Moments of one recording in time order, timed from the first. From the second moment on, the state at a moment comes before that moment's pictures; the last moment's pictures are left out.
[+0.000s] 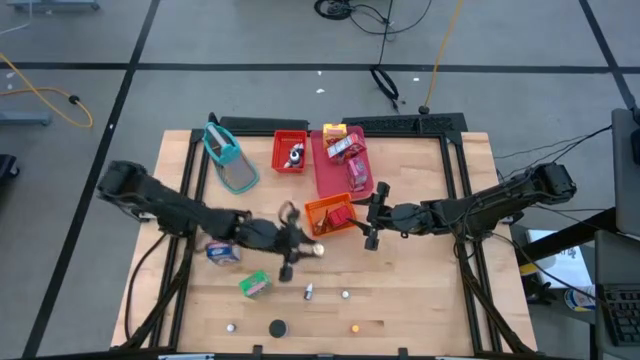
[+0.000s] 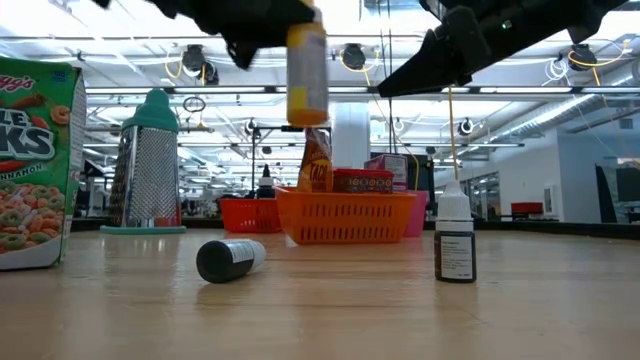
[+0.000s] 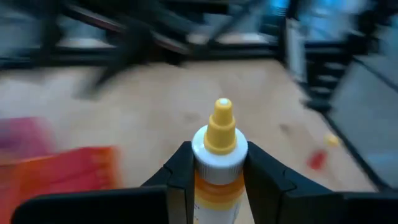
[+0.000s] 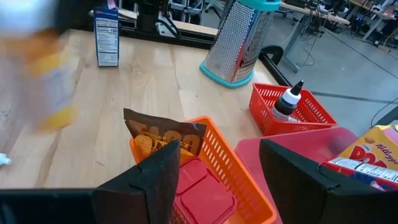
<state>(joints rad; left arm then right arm) -0.30 1.48 0.85 0.28 -0.16 -0.09 0.20 1.28 0.64 0.27 0.47 -0.07</state>
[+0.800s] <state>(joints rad) 0.09 1.21 0.85 -0.17 -0.57 -0.28 0.20 1.28 0.64 0.31 0.47 -0.10</state>
